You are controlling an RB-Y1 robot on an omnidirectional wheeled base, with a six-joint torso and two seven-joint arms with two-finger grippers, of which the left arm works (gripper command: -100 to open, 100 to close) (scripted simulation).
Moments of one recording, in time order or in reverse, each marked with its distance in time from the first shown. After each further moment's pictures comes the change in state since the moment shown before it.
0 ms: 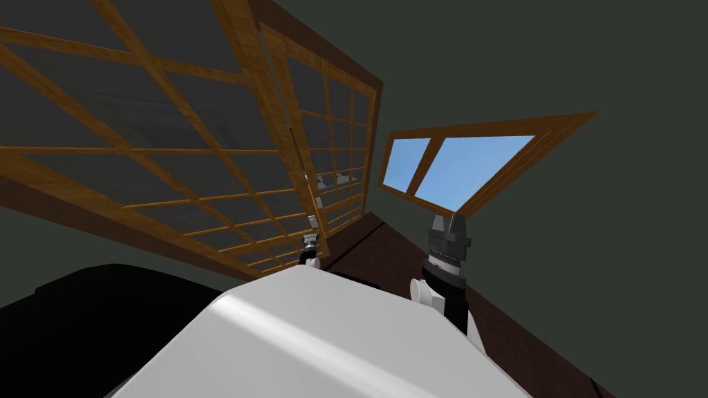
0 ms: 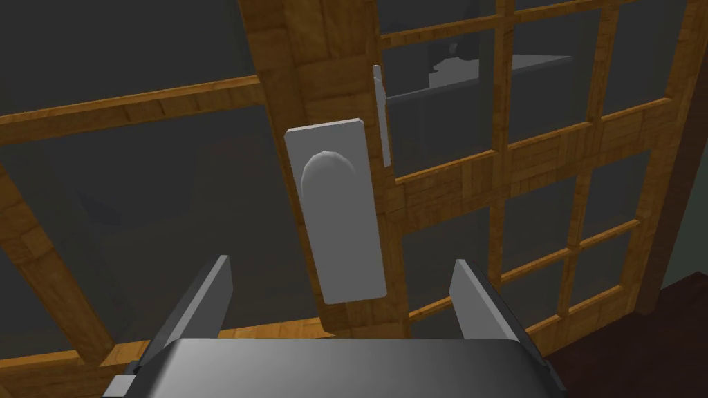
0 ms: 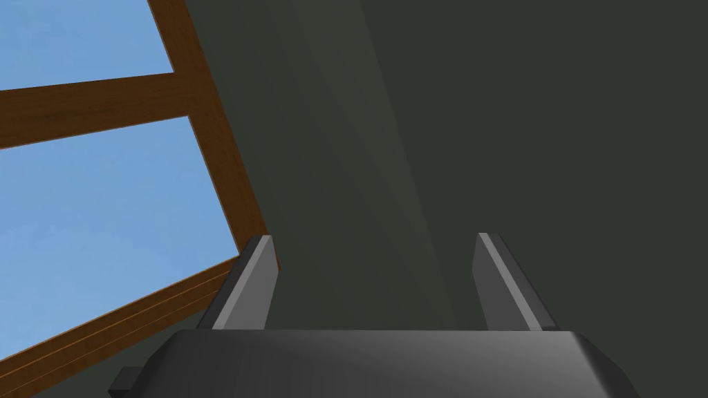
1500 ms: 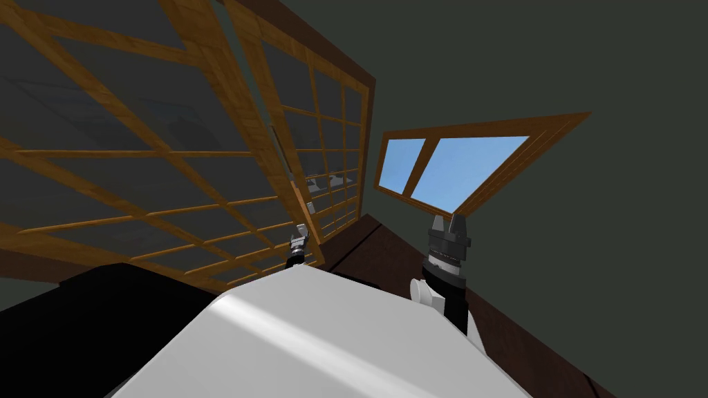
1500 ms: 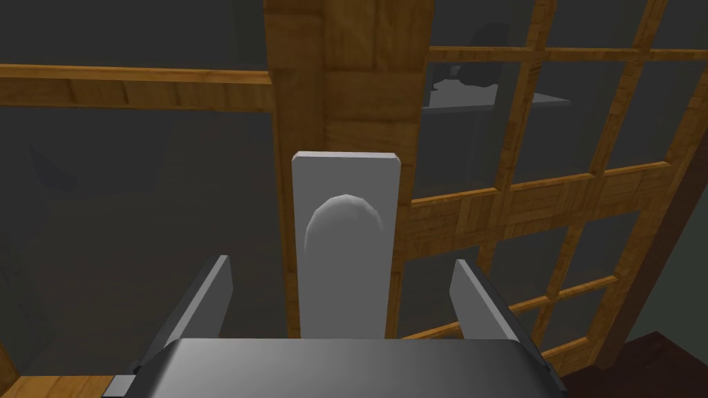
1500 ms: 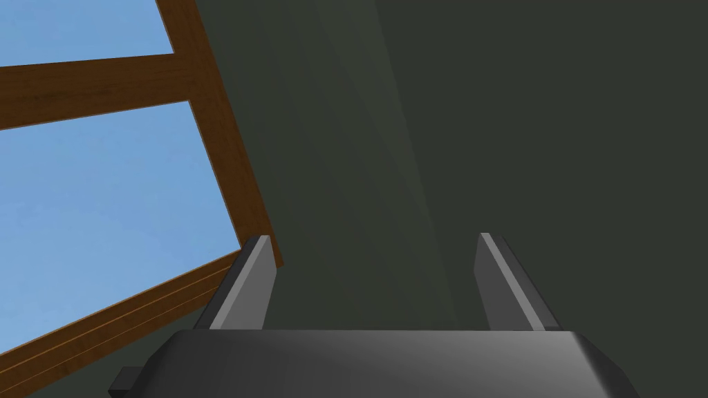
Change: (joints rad) arm 0.081 0.116 -0.009 0.005 0.051 -0.010 0.282
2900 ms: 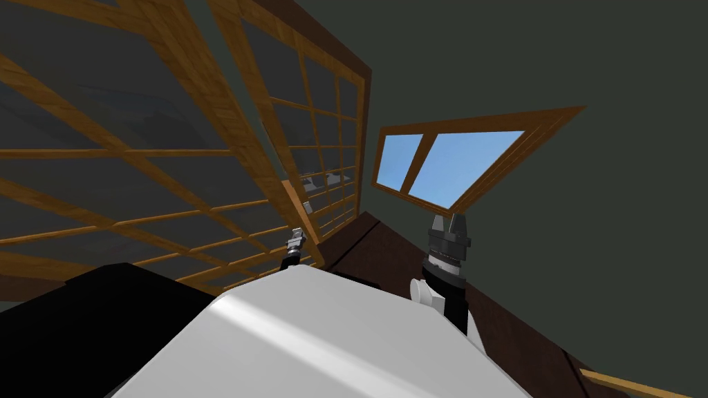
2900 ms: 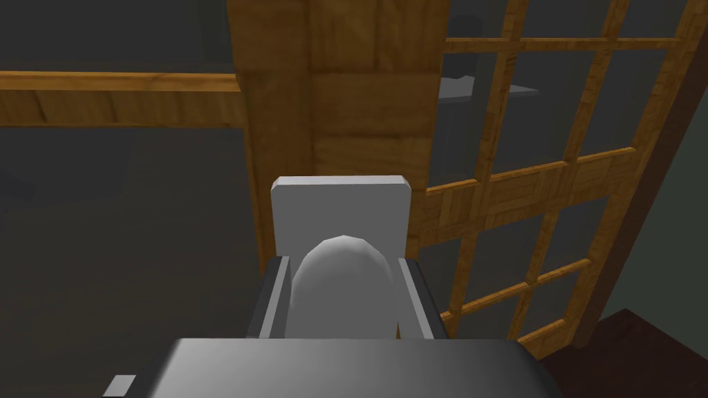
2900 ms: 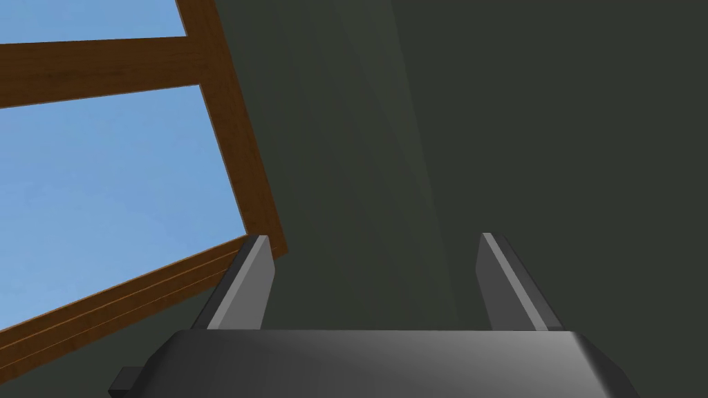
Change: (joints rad) arm 0.024 0.065 -0.039 0.007 -0.016 -0.013 0.090
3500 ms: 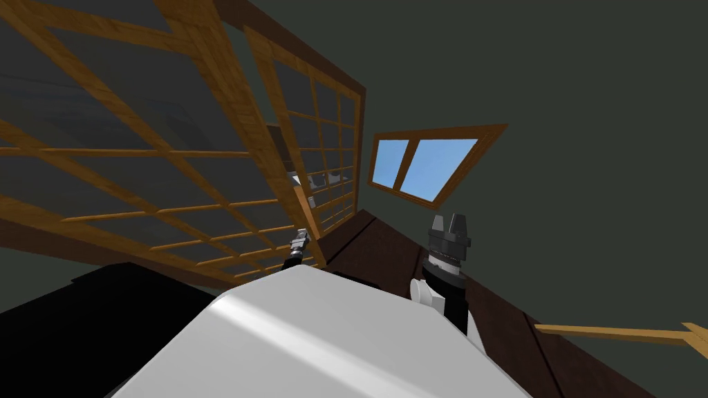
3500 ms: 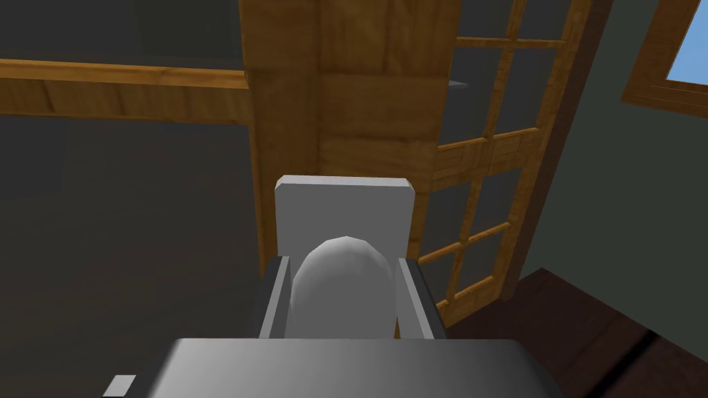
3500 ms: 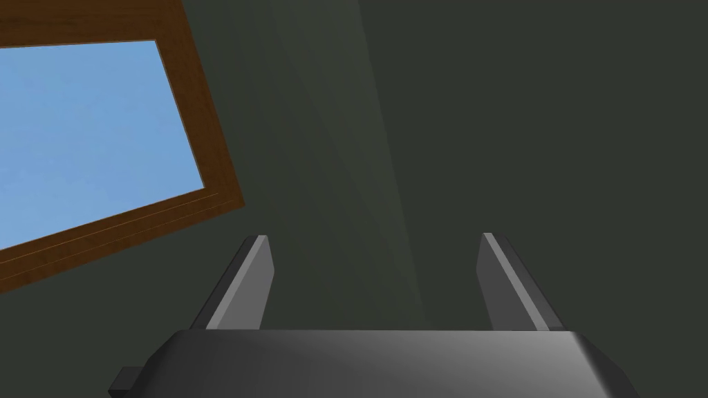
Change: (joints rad) arm 0.028 0.014 -0.078 -0.033 -0.041 0.014 0.054
